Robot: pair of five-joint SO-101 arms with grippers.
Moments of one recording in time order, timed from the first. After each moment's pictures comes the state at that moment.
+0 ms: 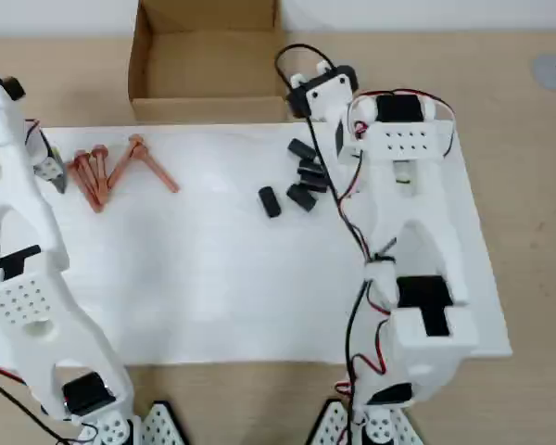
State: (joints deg) left arm -27.3 35.4 -41.3 98.9 -5.1; right arm -6.6 13.1 -8.9 88.5 16.2
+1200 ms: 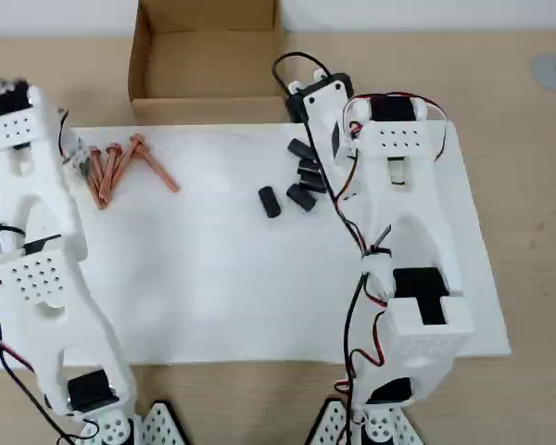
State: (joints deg) left arm -21.4 44.5 -49.7 93.8 13.7; right arm -6.7 15.2 -9.0 87.6 16.1
